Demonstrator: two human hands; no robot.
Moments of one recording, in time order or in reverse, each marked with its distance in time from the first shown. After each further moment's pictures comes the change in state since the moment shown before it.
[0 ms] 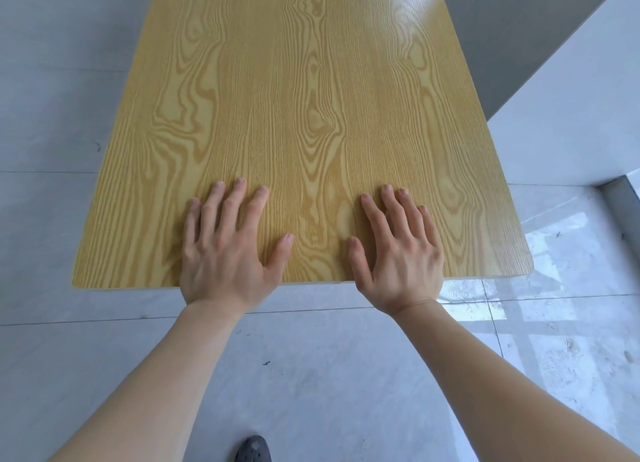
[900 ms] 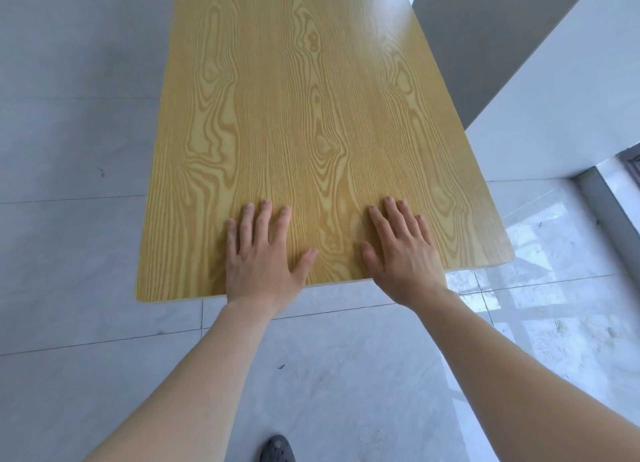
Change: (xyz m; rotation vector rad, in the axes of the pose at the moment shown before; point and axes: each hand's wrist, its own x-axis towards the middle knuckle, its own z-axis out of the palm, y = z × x) left_hand 0.006 -0.008 -0.020 -0.035 -0.271 0.054; right_hand 0.009 -0.012 -0.030 -0.027 -0.378 0.047
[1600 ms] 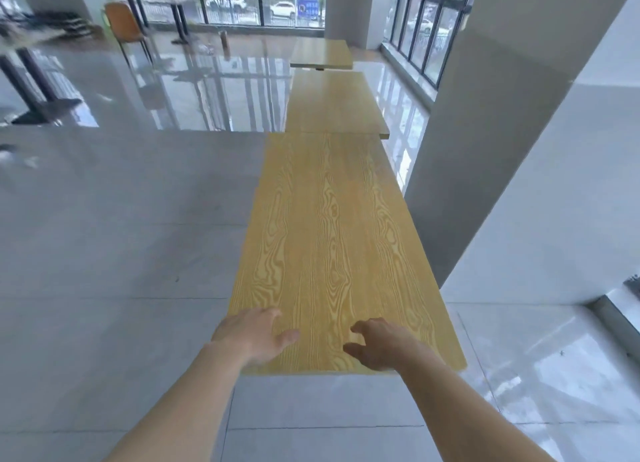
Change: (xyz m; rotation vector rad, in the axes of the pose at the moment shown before) left_hand -0.069 0.012 -0.246 0.068 -0.373 -0.115; right_hand -0.031 -0.064 -0.220 0.040 -0.549 -0.056
